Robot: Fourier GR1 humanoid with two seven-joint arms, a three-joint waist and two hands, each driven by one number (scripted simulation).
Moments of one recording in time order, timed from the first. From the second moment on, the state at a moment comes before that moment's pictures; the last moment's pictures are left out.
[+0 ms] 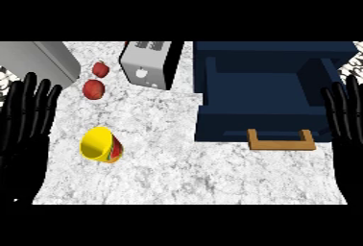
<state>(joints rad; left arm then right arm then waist) -0.02 0.09 -0.01 -2.10 0.01 -0.02 -0.01 0.00 -0.12 0.02 -2.10 -0.02 -0.03 -0.01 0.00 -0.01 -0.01</state>
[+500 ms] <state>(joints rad) 0.08 0.12 0.00 -2.10 0.29 -0.19 0.06 0.00 -0.15 0.01 -2.07 0.02 0.00 0.01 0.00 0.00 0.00</state>
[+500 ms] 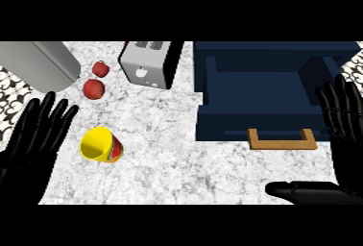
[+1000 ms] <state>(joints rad) 0.14 0.15 0.11 -1.95 0.44 -0.32 0.03 -0.01 -0.14 0.01 -2.00 0.04 0.03 -0.02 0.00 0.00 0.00</state>
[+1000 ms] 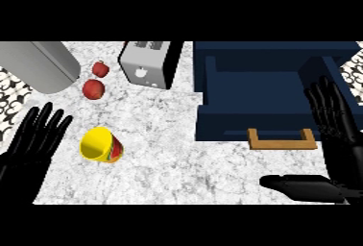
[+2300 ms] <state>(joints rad) -0.09 0.22 0.27 -0.95 0.08 -0.34 -0.58 -0.04 -0.15 -0.07 -1.99 0.00 0.11 -0.01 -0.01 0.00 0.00</state>
